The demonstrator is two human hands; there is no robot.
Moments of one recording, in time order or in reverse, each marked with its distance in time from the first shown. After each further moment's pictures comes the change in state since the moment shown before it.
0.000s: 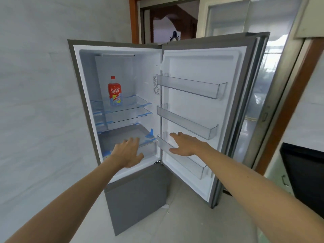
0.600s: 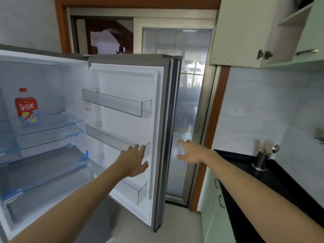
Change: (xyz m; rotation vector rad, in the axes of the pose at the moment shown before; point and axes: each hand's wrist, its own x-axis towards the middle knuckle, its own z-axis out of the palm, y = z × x) left_hand 0.109 0.247 -0.020 -0.015 0.114 0.396; right_hand -0.118 0.242 -0.052 0.088 0.059 0.362
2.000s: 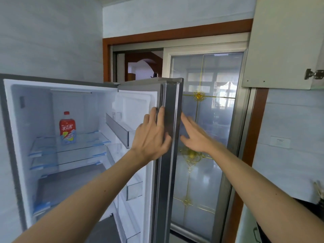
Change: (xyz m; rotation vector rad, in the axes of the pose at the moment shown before) left_hand 0.048 0.012 -0.137 -0.068 0.740 -0.088; right_hand 0.089 -0.043 -0.108 0.162 0.550 -0.542
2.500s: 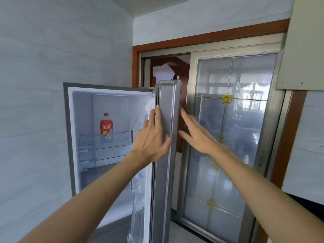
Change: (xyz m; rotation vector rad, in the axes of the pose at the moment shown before) left_hand -0.063 -0.096 -0.085 0.019 -0.039 -0.138; right_hand 0.026 -0.135 0.038 0.136 0.066 -0.158
